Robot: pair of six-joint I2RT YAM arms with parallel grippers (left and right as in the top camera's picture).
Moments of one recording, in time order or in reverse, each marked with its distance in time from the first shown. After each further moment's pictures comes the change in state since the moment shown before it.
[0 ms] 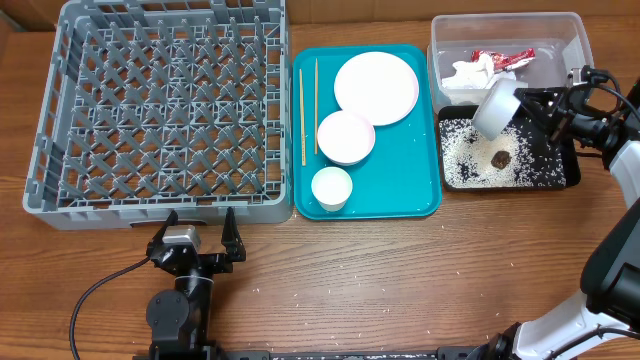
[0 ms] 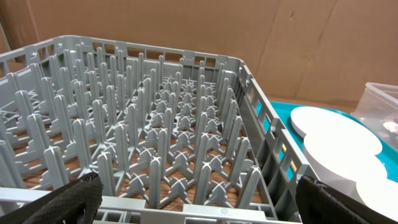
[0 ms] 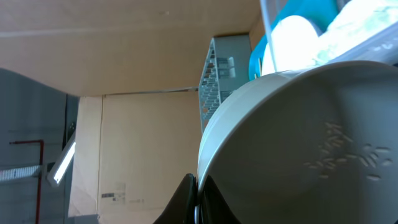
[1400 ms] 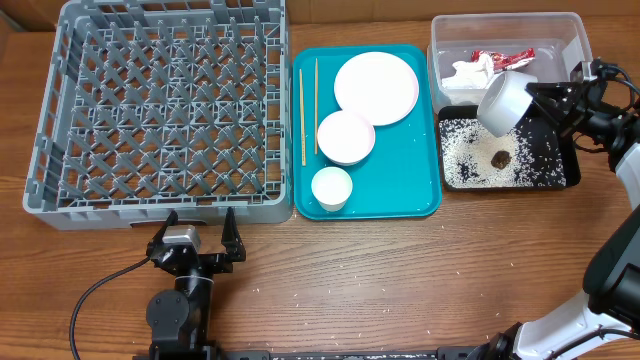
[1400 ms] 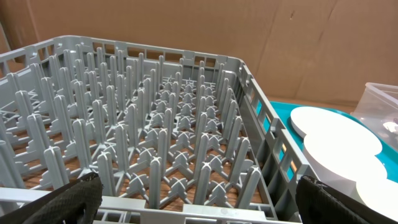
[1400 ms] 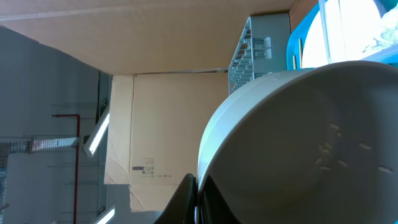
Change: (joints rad) left arm 0.000 0.000 0.000 0.000 0.000 0.000; right arm -0.030 0.000 -0.003 0.175 -0.163 0.176
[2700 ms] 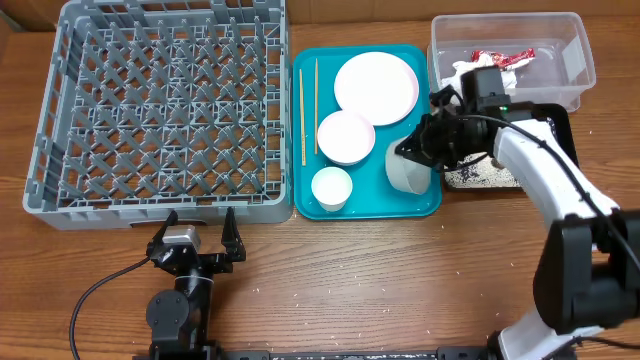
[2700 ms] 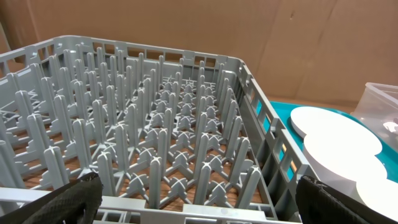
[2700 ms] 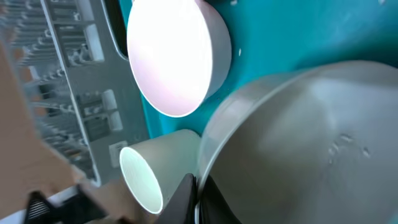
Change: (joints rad) left arm 0.000 0.000 0.000 0.000 0.000 0.000; right arm 0.646 -0.084 0.068 -0.756 0.904 -0.477
